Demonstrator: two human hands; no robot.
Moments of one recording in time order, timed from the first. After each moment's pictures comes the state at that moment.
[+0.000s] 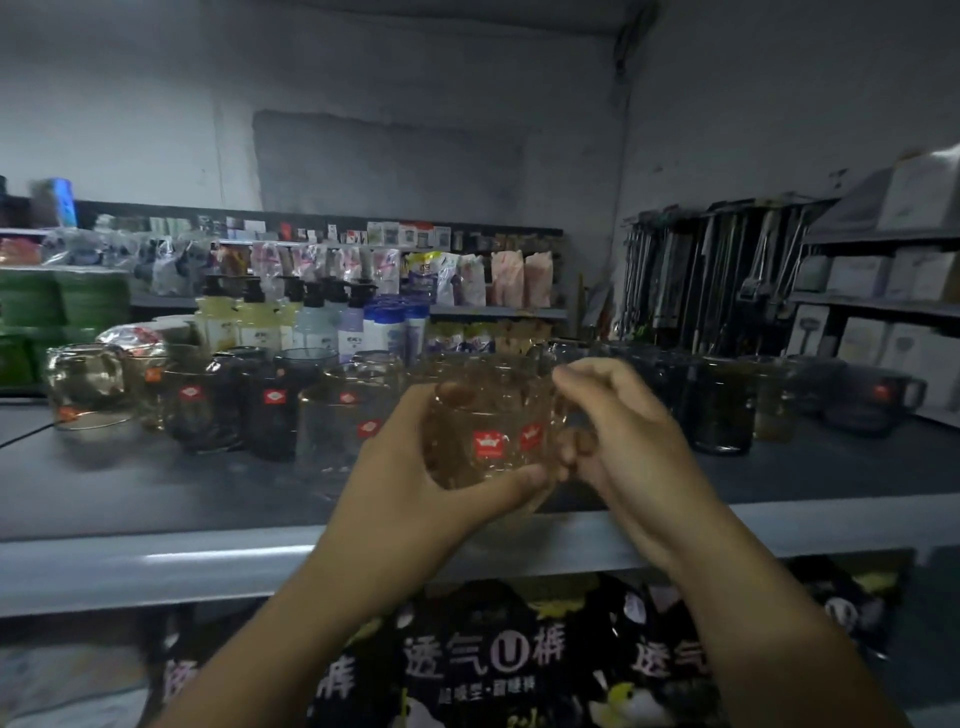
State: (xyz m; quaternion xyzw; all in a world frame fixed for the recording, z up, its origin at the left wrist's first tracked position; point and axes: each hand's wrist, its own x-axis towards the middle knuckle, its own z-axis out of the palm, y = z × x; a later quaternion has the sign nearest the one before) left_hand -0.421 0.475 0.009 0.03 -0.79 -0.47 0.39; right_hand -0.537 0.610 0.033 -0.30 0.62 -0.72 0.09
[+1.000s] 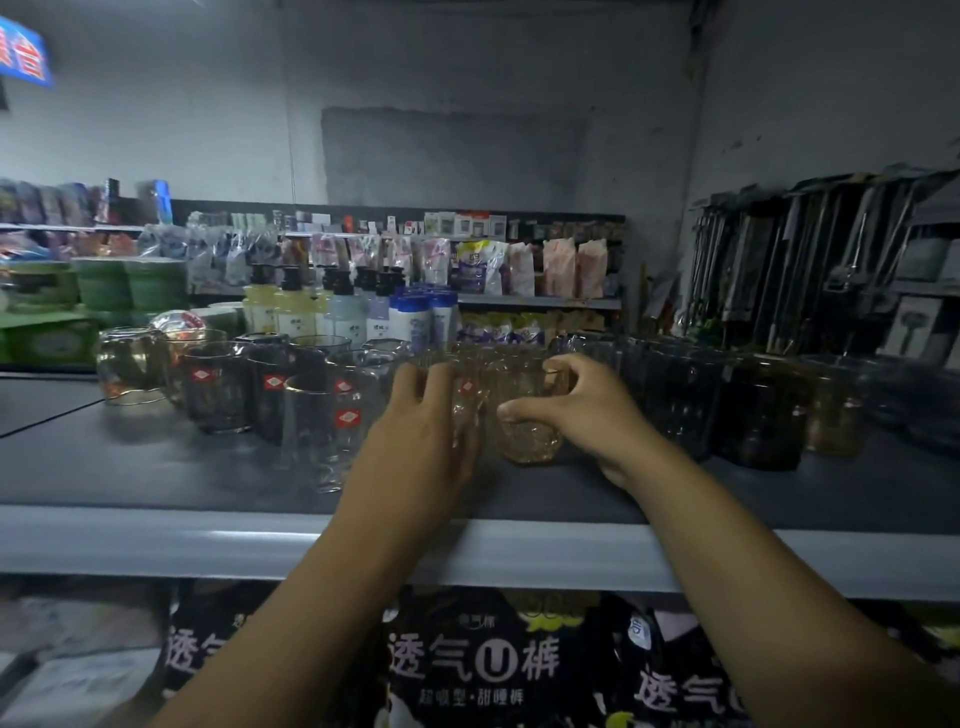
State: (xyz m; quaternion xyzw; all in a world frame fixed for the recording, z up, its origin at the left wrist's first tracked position) left_hand -0.489 0.465 -0.001 0.19 -0.89 -0.09 0.41; right_hand -0.649 0.560 0.023 -0.36 0.75 -0.55 0.04
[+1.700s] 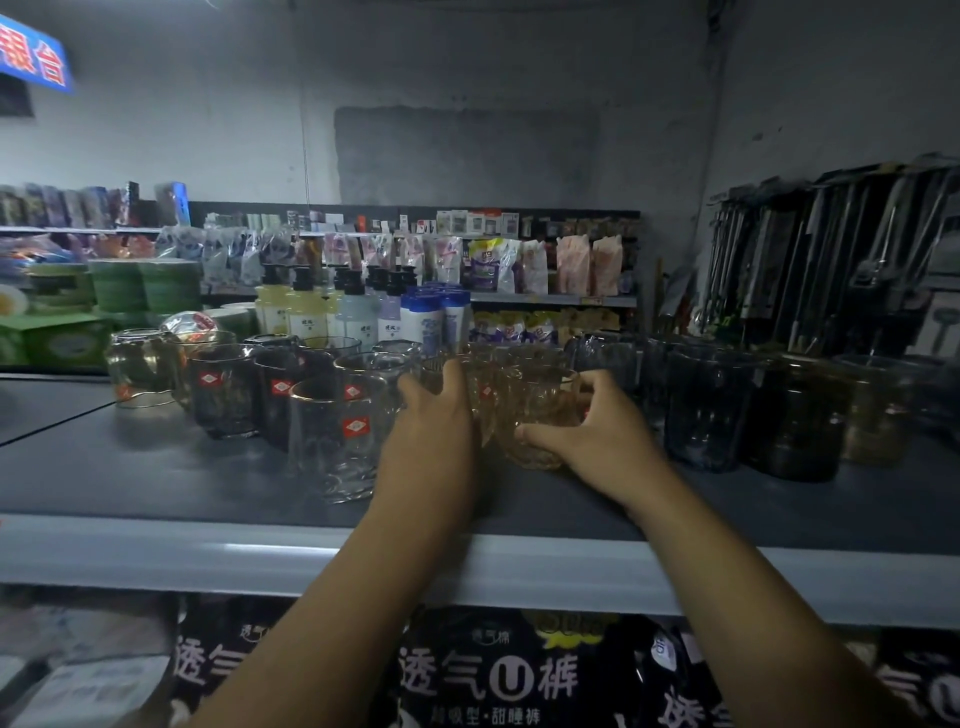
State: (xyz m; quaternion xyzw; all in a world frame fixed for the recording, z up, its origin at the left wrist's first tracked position) left_hand -0.527 0.447 -0.002 0.33 -0.88 -0.08 0.33; right_hand -0.657 0.555 -0.002 -0.38 0.76 -0.53 -0.01
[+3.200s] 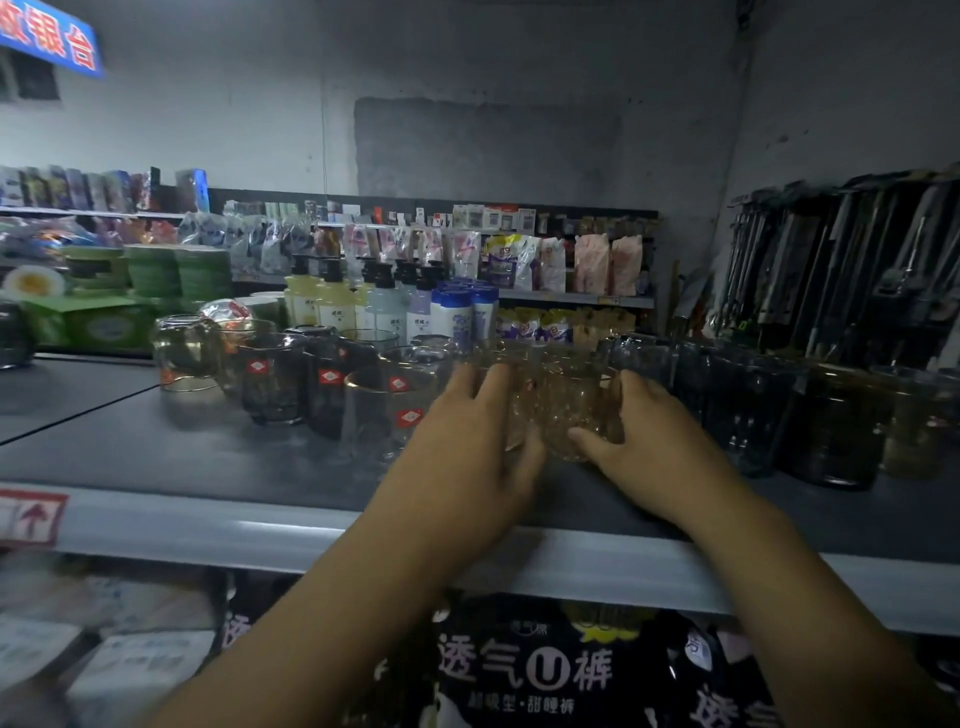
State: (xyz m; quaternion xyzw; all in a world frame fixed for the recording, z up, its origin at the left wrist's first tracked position) left_hand -0.462 0.461 0.012 0.13 -0.90 -0.14 0.40; right_hand -0.629 0.571 0.017 -0.38 0.88 -0.26 -0.10
